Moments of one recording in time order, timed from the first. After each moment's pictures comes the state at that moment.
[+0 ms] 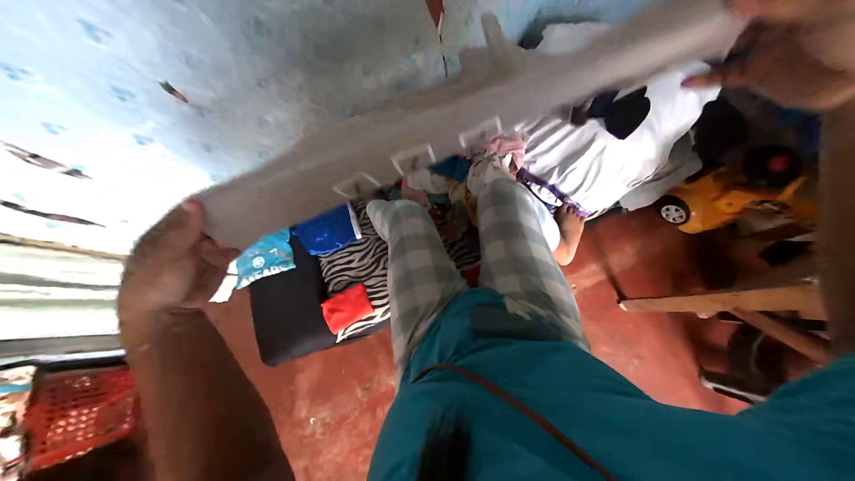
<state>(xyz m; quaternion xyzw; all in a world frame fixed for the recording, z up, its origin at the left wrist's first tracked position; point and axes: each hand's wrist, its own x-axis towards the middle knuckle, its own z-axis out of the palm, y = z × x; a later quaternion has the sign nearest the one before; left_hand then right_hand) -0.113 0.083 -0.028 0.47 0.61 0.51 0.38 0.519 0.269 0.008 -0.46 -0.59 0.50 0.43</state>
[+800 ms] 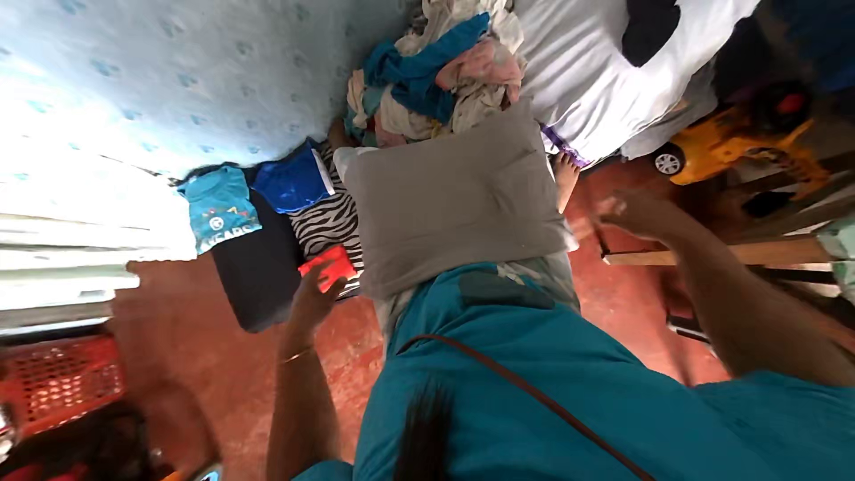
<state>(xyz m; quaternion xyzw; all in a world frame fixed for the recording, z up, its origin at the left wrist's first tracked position) -0.053 0.010 -0.208 0.46 0.79 0.15 0.38 0.525 0.171 -0.213 -0.62 -0.68 0.39 -0.02</state>
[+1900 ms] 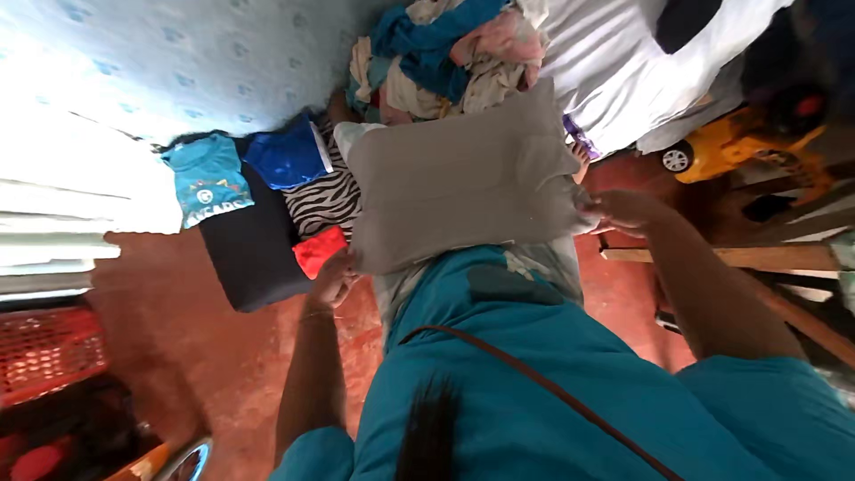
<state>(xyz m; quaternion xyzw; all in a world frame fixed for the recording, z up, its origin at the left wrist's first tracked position) -0.053 0.018 -0.284 0.25 0.66 0.39 0.59 0.484 0.181 -0.238 -0.63 -0.50 0.60 0.04</state>
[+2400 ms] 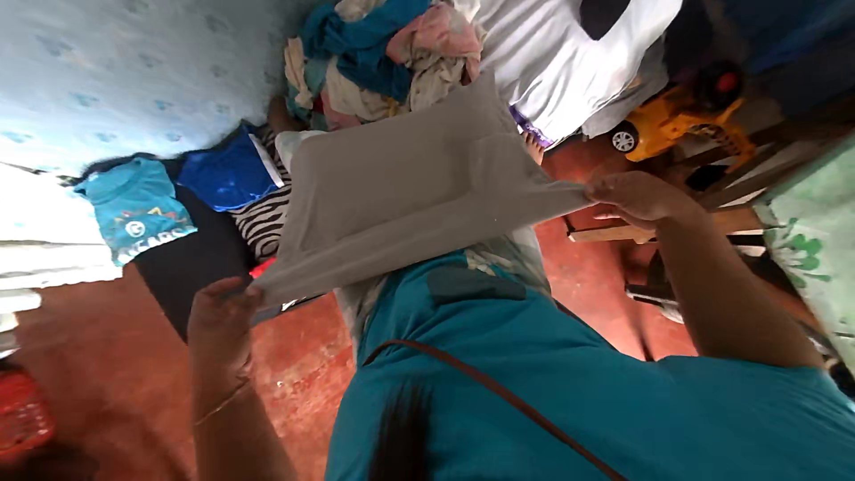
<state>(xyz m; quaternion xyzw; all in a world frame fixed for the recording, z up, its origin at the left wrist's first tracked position) -0.047 -0.011 -0.173 0.37 0.79 0.36 0.33 0.532 0.148 -0.179 -0.67 -0.45 0.57 0.13</state>
